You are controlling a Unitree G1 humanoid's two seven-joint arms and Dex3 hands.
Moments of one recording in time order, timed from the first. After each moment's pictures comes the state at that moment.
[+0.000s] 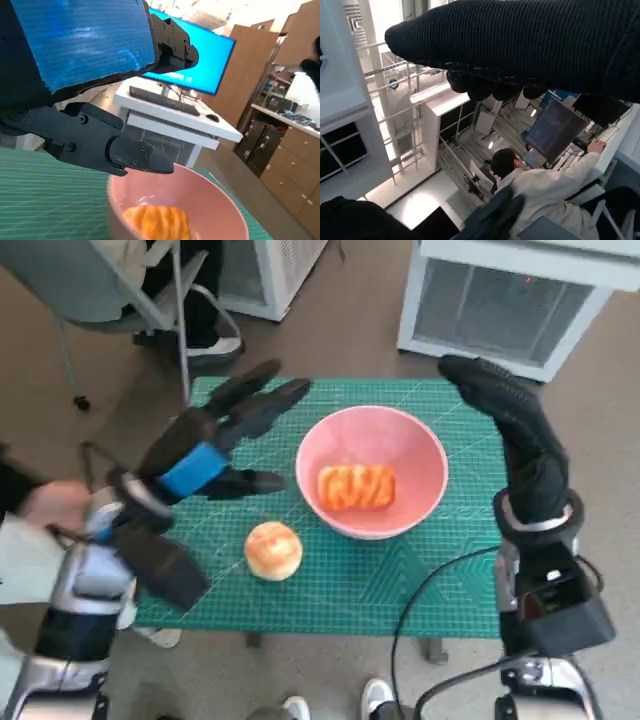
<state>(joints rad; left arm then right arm) -0.45 0.63 -0.03 0.09 0.21 -0.54 -0.35 -0.67 -0.22 -0.07 0.54 0.09 -1.07 0.26</state>
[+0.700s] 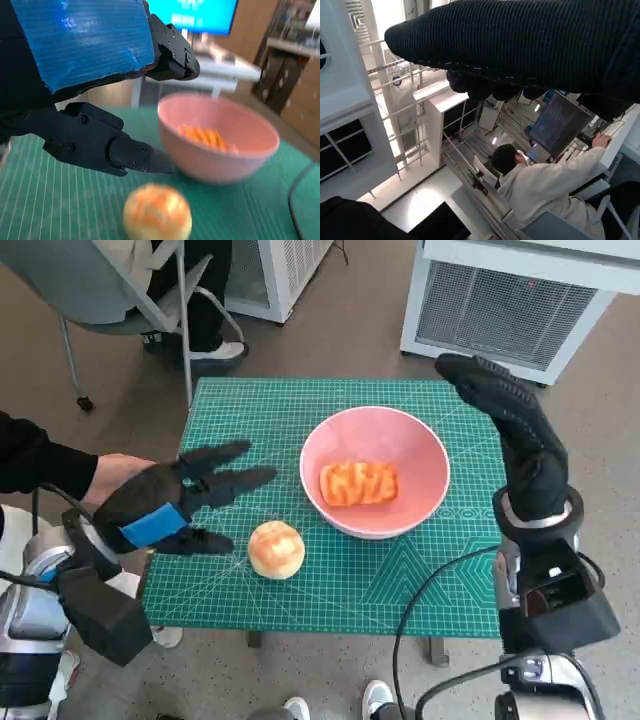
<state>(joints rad) -0.34 0.75 -0.06 0.17 0.18 -0.61 -0.56 -0.69 -0.23 -0.07 0.56 0.13 -1.07 0.30</state>
